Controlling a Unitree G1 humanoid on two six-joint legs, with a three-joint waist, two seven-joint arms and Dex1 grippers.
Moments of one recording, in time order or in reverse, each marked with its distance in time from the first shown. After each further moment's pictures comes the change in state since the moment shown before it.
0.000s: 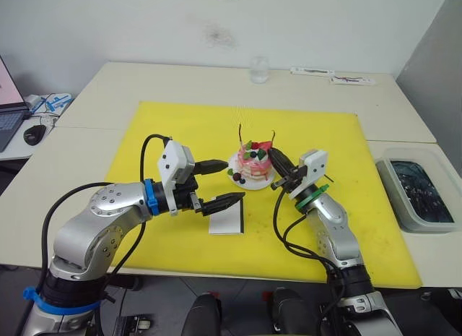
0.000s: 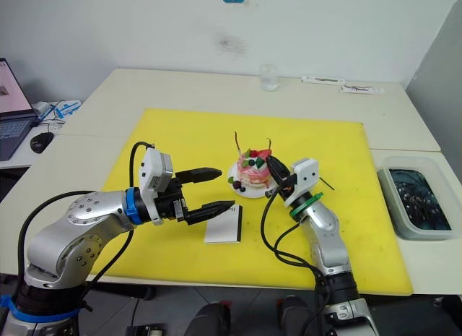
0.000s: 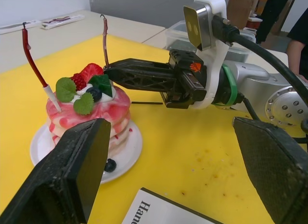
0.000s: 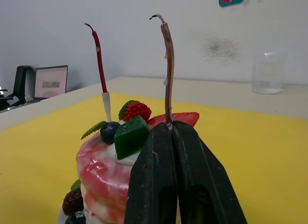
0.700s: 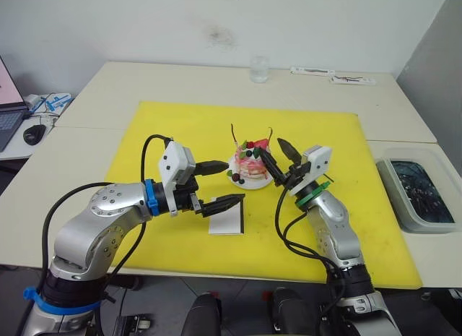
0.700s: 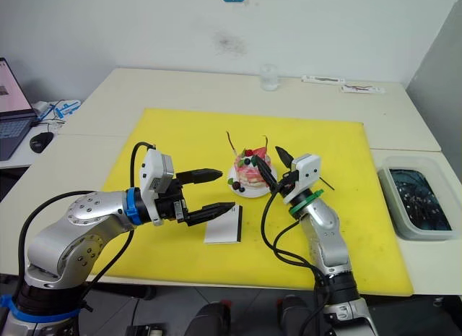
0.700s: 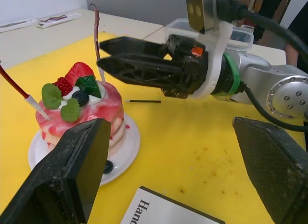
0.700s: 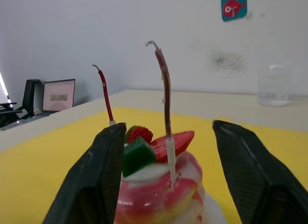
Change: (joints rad) left arm 0.000 -0.001 -0.003 0.000 0.016 -0.004 -0.017; right arm -0.005 0.004 -0.001 -0.107 0.047 0.046 0.001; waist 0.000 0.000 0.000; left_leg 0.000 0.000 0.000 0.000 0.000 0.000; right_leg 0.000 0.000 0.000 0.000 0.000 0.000
